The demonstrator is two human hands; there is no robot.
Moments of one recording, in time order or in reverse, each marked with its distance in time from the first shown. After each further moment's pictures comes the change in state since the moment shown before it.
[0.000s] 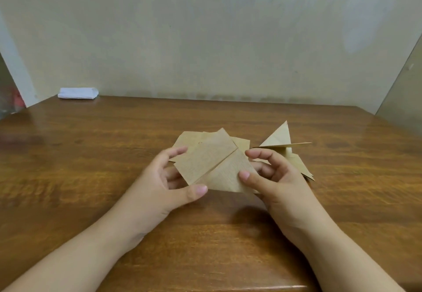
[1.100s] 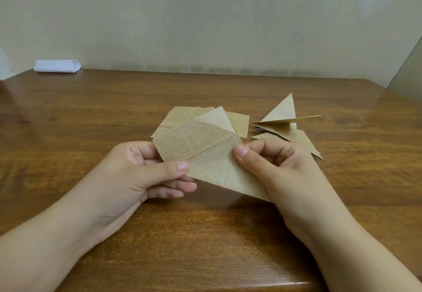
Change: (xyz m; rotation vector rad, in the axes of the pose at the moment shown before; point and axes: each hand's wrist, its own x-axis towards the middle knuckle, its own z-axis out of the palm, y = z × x) left_hand -0.004 0.010 0.007 -0.114 0.078 -0.178; right_hand -0.006 0.002 0.004 -0.308 0.006 -0.055
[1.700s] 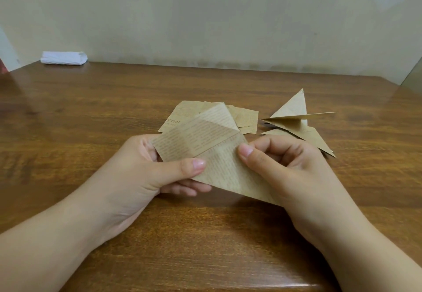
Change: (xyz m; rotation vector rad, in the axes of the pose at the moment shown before) left_hand -0.004 0.000 0.002 0.020 -0.103 0.069; right_hand -0.002 -0.001 0.005 -0.024 -0.068 -0.044
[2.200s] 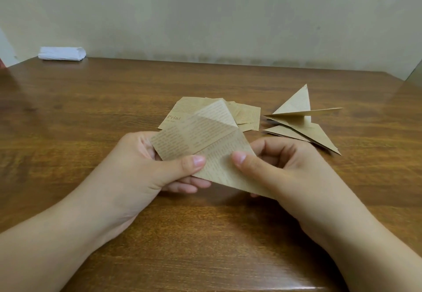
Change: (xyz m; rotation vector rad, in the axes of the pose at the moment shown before) left_hand 0.004 -0.005 -0.001 0.022 0.063 0.042; right_hand 0.001 0.000 0.001 -0.101 -0.047 0.146
